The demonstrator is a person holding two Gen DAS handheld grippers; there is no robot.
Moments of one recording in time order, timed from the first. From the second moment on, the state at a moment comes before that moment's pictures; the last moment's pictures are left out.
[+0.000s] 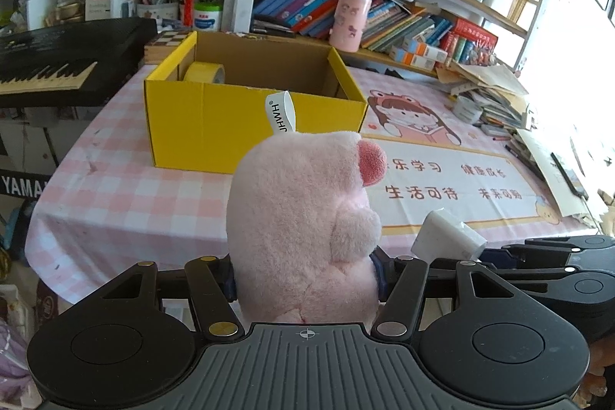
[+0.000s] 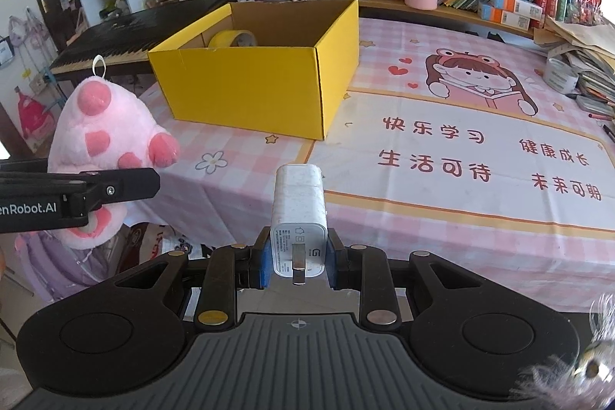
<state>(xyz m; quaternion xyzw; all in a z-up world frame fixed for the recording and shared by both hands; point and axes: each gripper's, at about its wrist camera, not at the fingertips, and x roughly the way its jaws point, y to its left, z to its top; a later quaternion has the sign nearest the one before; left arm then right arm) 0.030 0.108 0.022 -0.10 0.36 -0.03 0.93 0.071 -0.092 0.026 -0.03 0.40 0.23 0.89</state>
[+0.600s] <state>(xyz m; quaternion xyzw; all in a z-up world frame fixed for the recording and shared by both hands) 0.028 0.122 0.018 -0.11 0.35 -0.03 0.93 0.069 -0.068 0.024 -0.07 0.40 0.26 0.88</state>
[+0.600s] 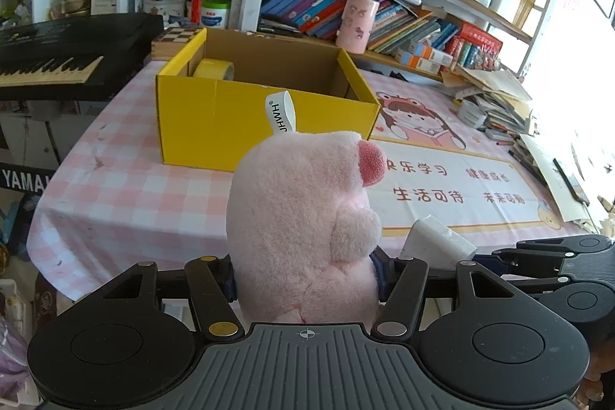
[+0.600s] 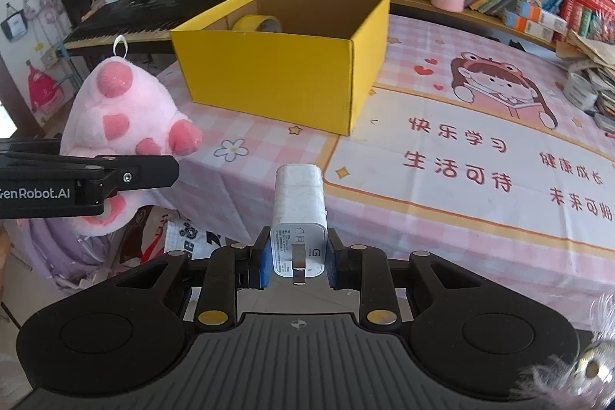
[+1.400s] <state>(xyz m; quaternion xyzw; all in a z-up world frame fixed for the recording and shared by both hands) 0.037 0.151 0.038 -0.11 0.32 0.04 0.94 0.097 -0.035 0.040 -0.07 0.38 0.31 0.87</state>
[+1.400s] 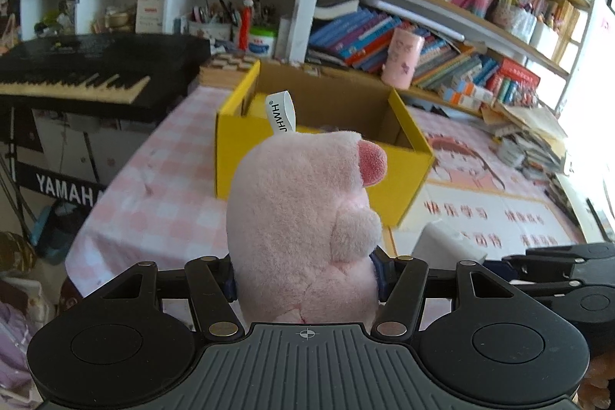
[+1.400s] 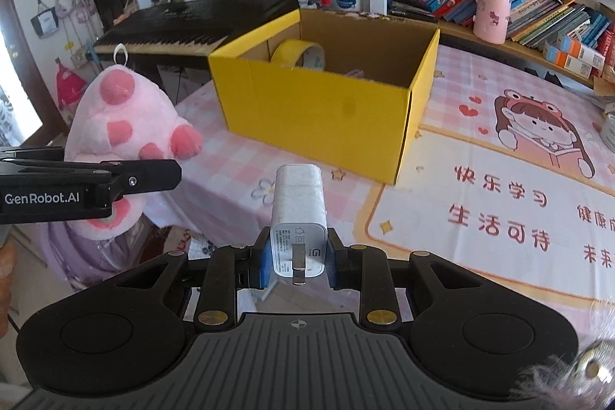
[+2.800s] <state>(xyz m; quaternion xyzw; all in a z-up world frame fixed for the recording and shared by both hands) 0.248 0.146 0.042 -0.04 0.34 0.09 0.94 0.300 -0.001 0.051 -0.11 0.30 0.37 0.87</state>
